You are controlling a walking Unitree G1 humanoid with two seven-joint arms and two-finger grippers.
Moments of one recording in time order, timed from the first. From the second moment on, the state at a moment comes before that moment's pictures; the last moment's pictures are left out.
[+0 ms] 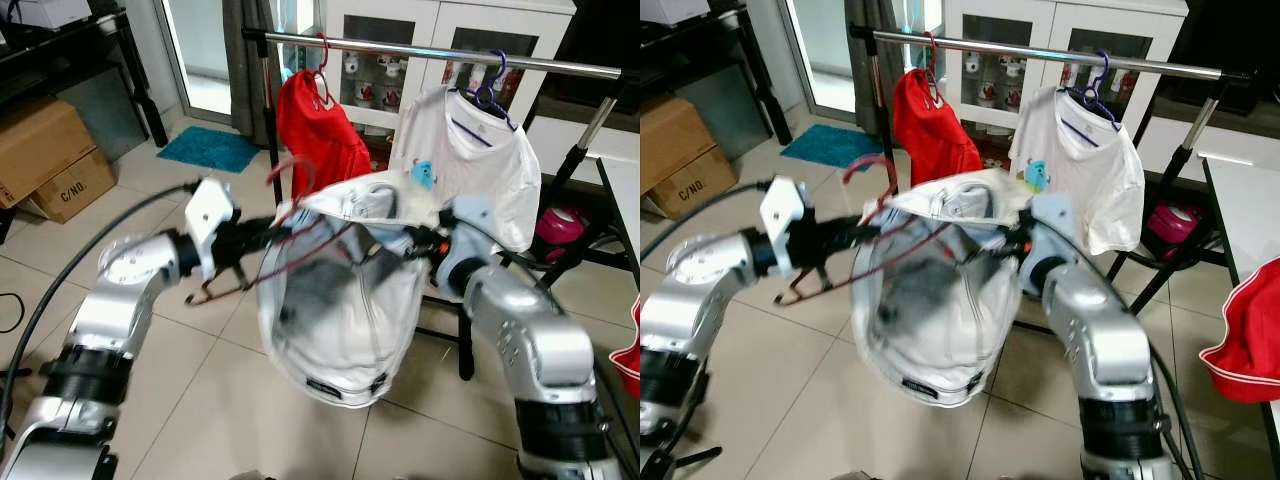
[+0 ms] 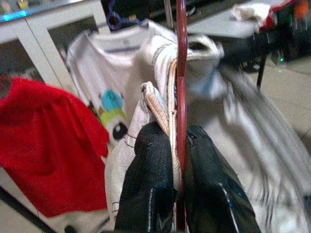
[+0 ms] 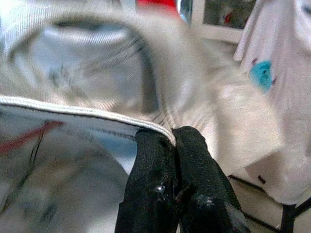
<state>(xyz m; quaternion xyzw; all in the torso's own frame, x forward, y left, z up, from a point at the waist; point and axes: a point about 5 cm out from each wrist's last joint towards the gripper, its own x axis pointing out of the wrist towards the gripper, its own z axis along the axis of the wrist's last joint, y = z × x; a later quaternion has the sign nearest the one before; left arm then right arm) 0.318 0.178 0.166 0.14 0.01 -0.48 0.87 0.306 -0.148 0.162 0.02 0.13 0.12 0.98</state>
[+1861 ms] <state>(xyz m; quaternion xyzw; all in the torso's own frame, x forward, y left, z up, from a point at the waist) 0.257 0.220 0.192 0.20 0.11 -0.54 0.81 0.332 -0.170 0.139 0.10 0.14 0.25 0.95</state>
